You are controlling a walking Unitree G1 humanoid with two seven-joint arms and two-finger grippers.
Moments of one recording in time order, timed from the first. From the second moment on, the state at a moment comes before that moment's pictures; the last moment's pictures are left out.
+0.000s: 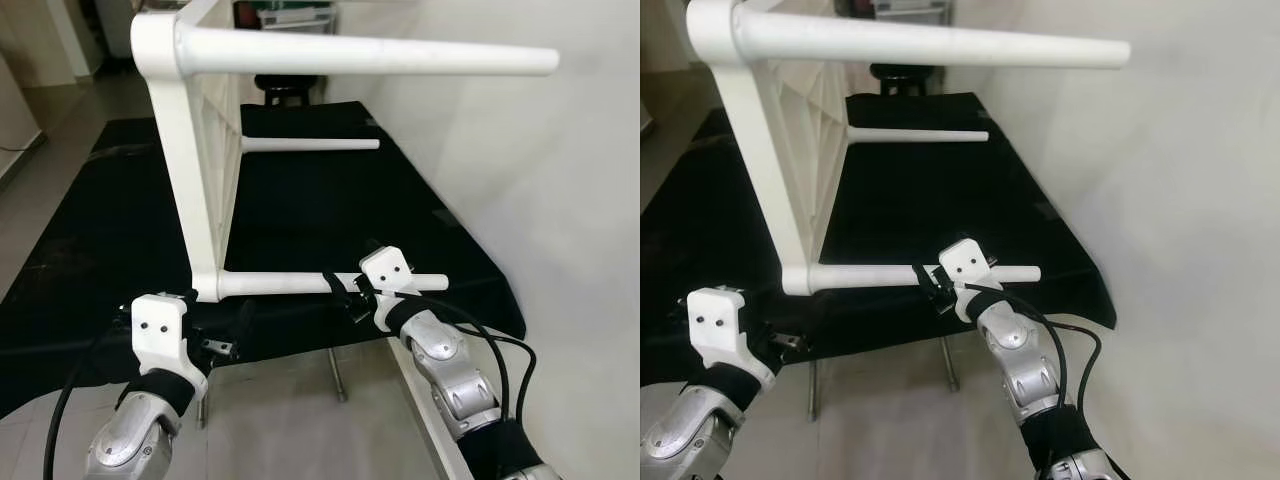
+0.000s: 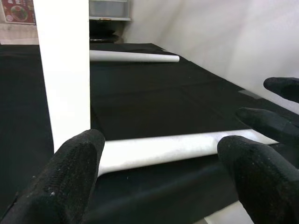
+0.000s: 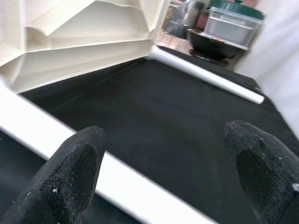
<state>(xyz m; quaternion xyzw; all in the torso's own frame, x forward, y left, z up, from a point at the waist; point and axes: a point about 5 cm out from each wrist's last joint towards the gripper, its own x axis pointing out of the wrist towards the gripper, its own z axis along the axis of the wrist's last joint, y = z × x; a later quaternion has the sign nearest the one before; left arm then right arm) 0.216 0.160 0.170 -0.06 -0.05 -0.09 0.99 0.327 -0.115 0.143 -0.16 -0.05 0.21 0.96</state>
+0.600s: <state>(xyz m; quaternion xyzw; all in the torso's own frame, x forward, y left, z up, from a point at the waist) 0.219 0.155 0.173 -0.07 -0.06 -0.11 0.99 0.327 -0.108 0.146 -0.14 -0.06 0.22 0.97</state>
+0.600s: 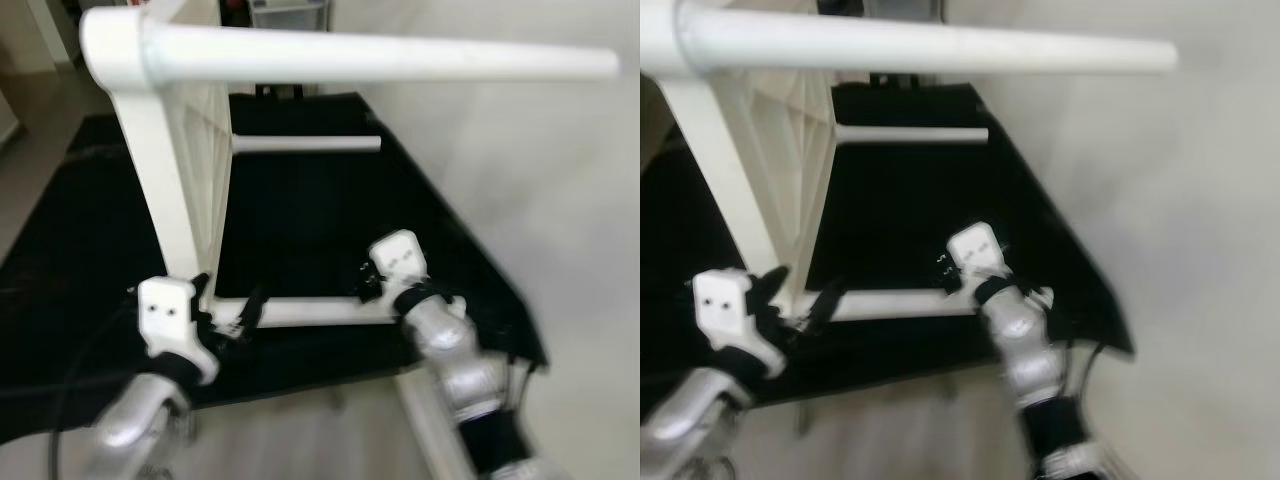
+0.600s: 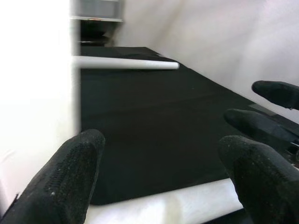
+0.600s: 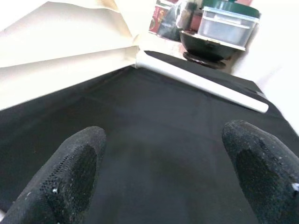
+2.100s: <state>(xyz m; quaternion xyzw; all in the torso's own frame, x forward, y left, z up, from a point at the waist) 0.193 0.162 0.143 -0.03 0.05 -0.08 0.99 0.280 -0.149 0.231 -0.33 -0.23 0.26 0.88</state>
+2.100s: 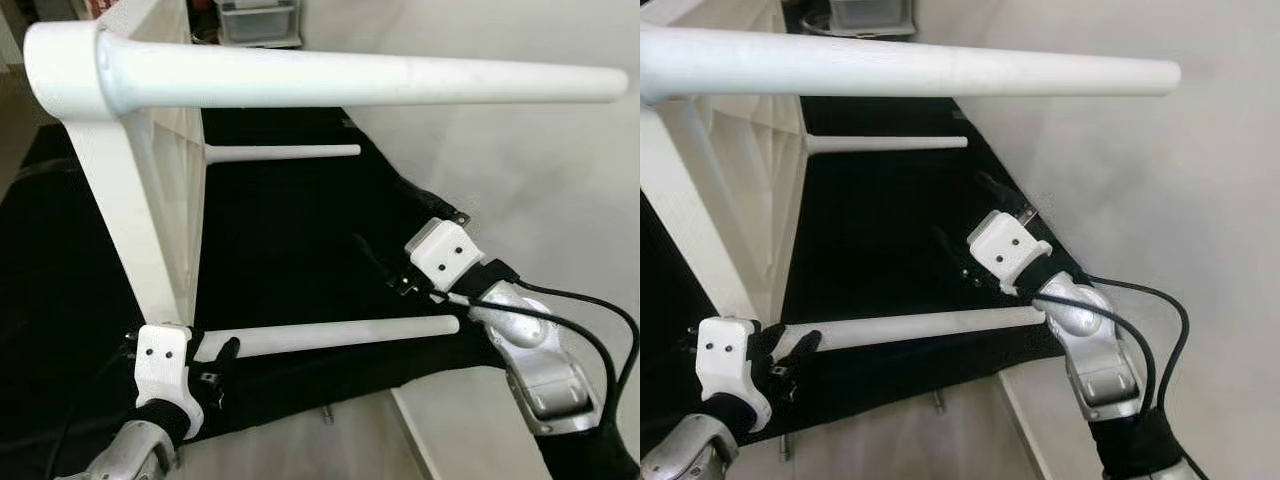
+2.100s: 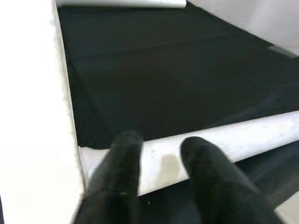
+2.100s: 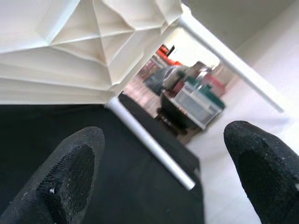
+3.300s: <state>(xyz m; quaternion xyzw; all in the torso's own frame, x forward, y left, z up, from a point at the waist) 0.189 0.188 0.141 -0.03 0.04 -0.02 1.00 0.248 -0.171 0.294 -0.53 -0.37 0.13 0.75</state>
